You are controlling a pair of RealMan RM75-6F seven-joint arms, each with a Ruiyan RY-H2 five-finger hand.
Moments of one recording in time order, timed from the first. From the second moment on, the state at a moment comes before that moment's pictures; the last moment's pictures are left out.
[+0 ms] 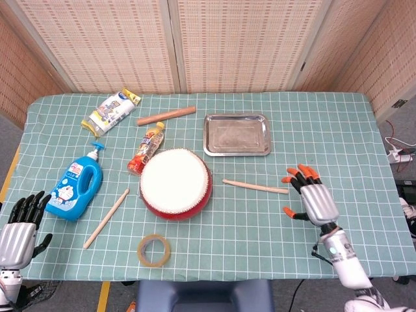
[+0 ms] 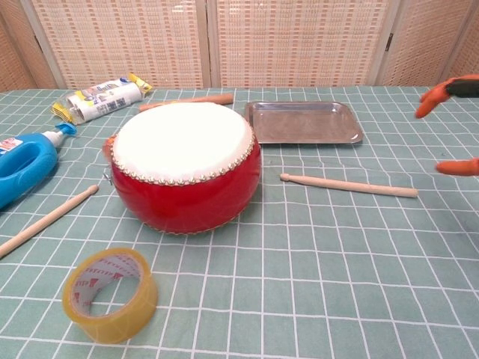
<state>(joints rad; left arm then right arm) -0.09 -1.20 -0.03 -1.54 1.53 1.53 0.10 0.38 -1.33 0.17 -1.68 -1.33 1.15 -0.19</state>
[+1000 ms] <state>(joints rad) -0.09 -1.22 -0.04 -1.47 1.48 1.47 0.05 0.74 -1.84 0.28 -1.04 -0.98 0.86 -0.37</state>
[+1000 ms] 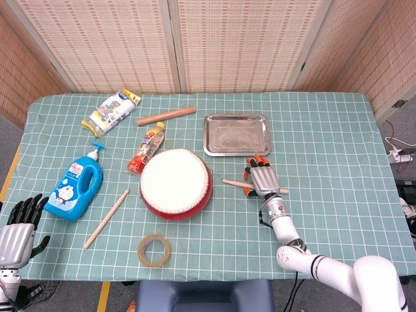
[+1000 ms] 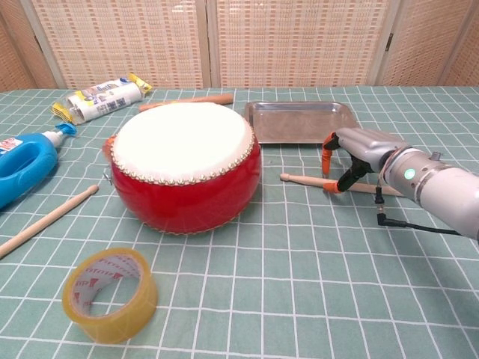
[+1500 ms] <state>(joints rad) -0.09 -1.23 -0.03 -1.45 1.48 1.47 0.03 0.75 -1.87 0.27 -1.03 -0.98 0.86 -0.35</state>
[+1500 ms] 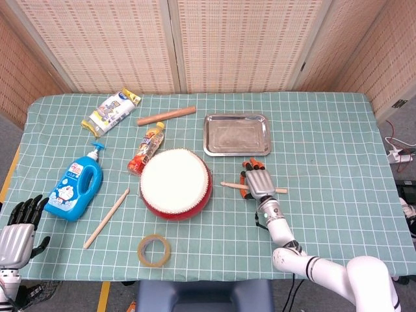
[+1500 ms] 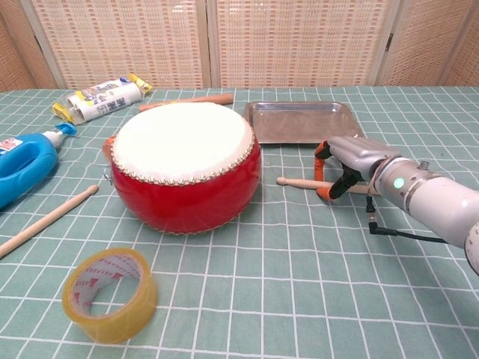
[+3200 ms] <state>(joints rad) -0.09 -1.20 -0.02 -1.52 1.50 1.47 0.09 0.71 -1.87 0.04 -0.54 -1.64 1.02 2.22</state>
